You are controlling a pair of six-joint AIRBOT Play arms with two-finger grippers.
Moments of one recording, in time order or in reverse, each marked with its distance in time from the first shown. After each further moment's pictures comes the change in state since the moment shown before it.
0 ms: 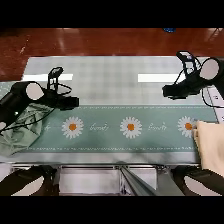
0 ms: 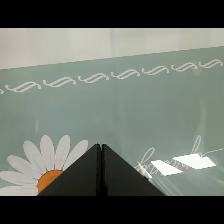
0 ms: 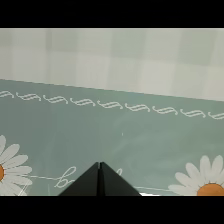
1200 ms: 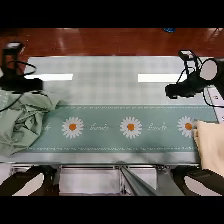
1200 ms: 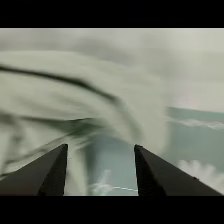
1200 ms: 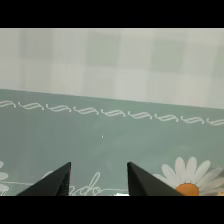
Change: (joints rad) left arm 0.283 0.070 0.259 0.422 -0.229 -0.038; right arm 0.000 -0.001 -0.001 -0.070 0.006 -0.003
